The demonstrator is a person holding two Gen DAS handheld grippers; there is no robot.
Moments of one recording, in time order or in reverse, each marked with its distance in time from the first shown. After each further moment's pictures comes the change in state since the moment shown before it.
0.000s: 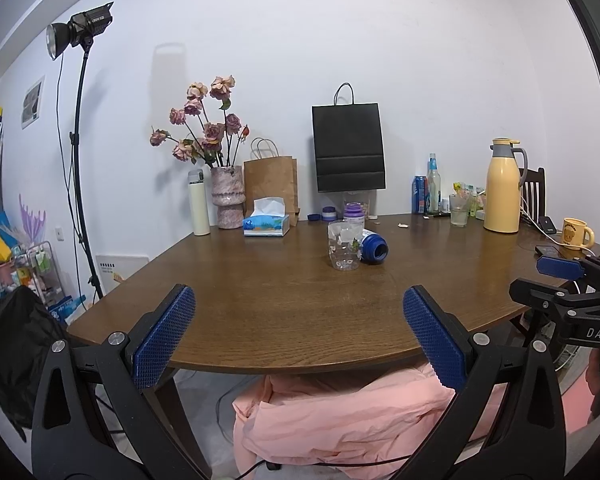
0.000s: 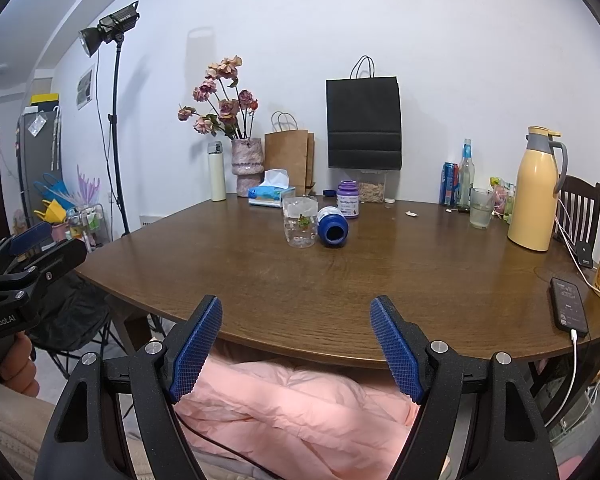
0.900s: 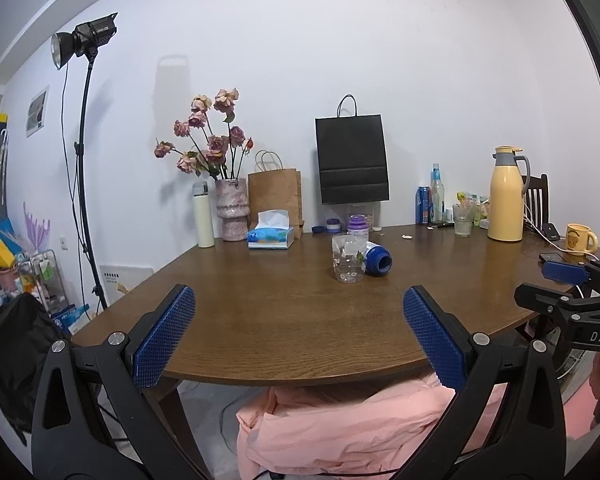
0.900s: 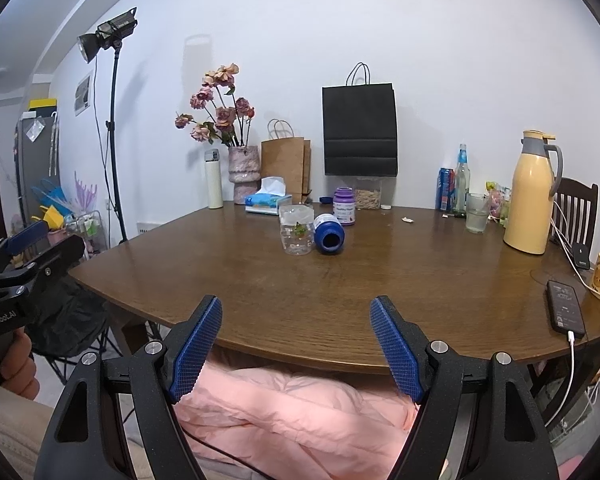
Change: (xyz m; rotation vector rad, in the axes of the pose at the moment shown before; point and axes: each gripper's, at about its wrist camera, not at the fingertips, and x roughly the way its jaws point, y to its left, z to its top) left arm -0.004 0.001 0.014 0.010 -0.046 0.019; right arm -0.014 -0.003 0.017 0.005 -0.035 -0.013
